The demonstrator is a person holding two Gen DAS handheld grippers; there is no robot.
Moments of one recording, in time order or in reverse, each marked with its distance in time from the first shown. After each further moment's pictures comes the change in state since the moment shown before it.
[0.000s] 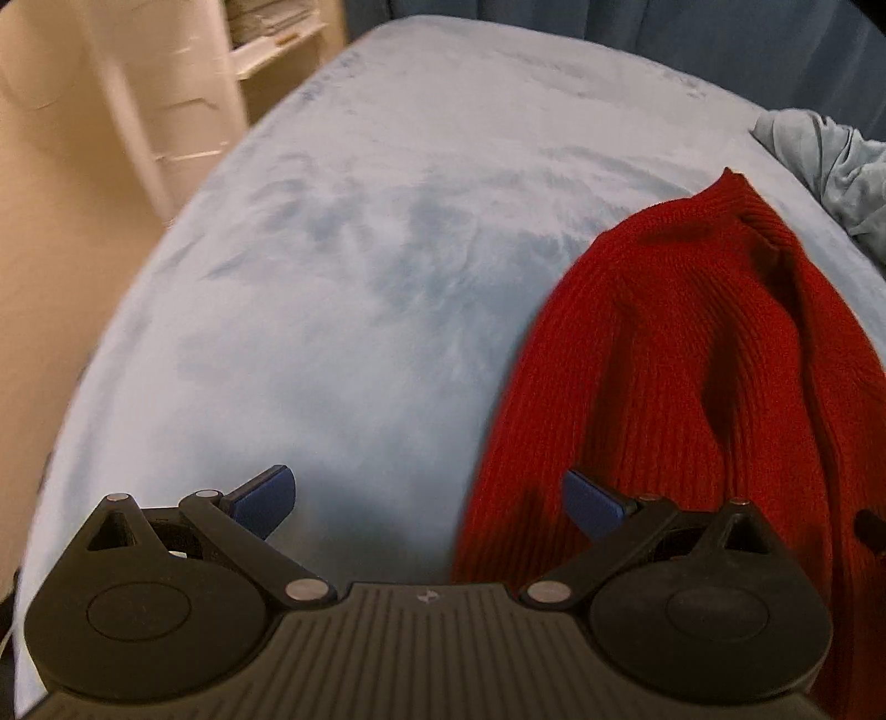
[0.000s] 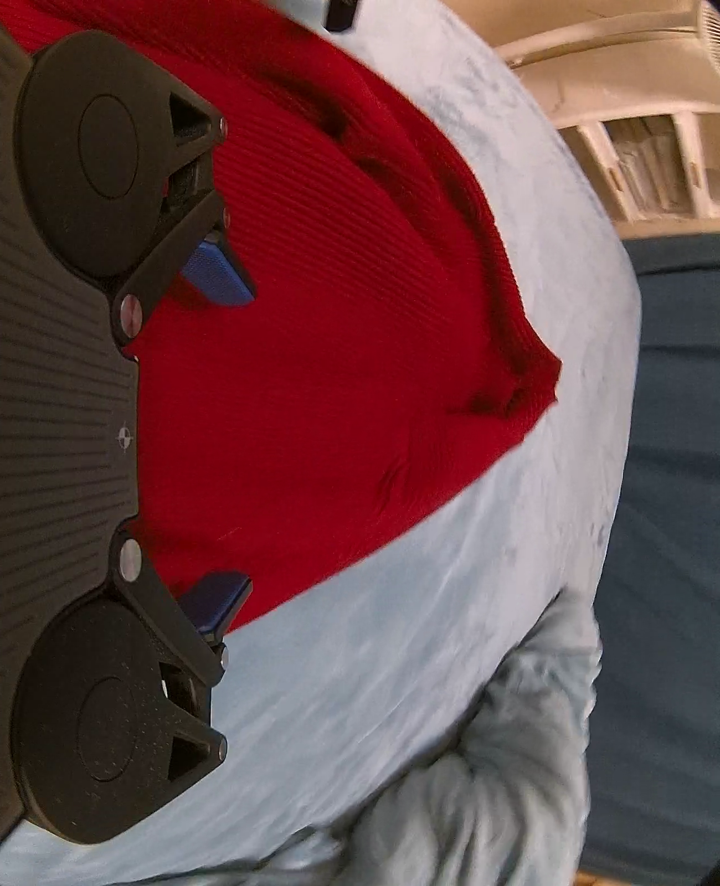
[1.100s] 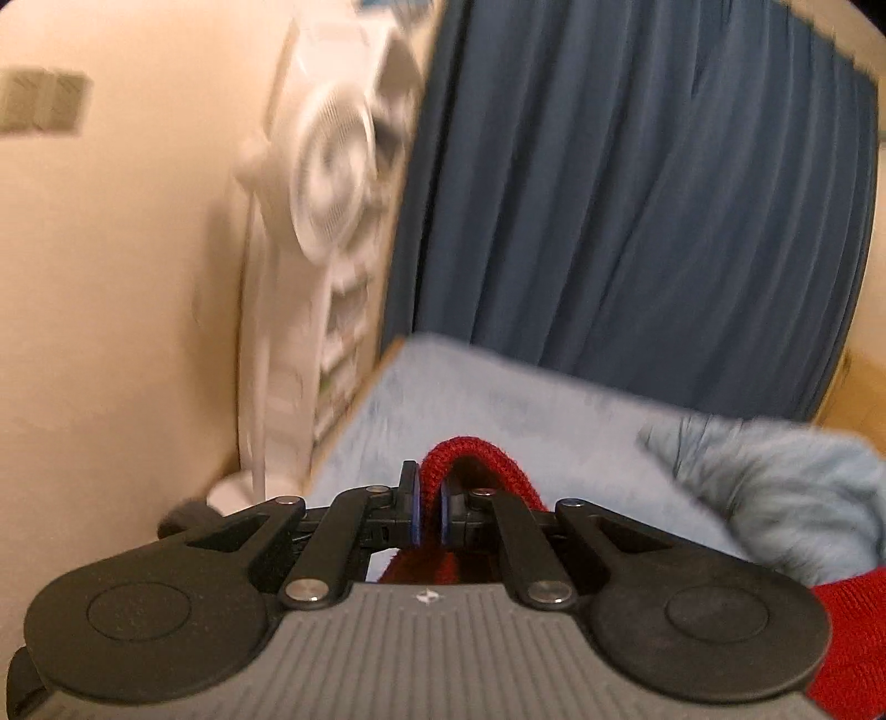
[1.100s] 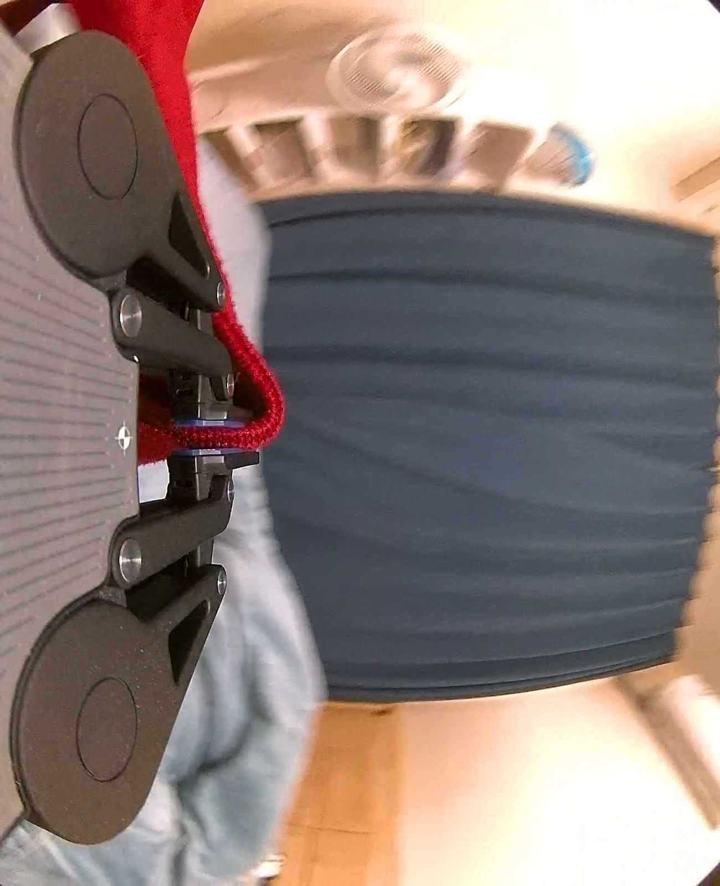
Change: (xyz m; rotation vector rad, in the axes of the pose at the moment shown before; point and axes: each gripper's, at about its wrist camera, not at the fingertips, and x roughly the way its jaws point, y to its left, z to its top) left arm -0.462 0.129 -0.149 -0.223 -0.648 -0.132; right arm -0.419 -0.146 -0.108 0.177 -0.798 -0.095
